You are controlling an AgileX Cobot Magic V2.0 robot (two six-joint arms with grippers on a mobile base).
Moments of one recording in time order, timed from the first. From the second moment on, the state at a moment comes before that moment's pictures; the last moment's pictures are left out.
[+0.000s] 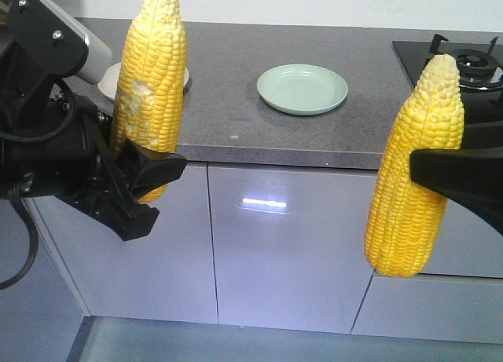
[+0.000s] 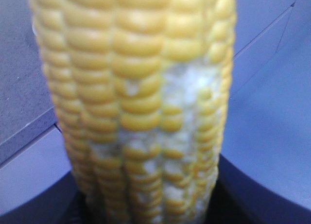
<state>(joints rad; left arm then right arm) -0.63 1.13 -1.13 -0.16 0.68 0.27 0.16 0.82 -1.03 0.74 0.91 -0.67</state>
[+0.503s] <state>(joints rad) -0.63 1.13 -1.13 -0.16 0.68 0.27 0.16 0.82 -1.03 0.74 0.91 -0.67</state>
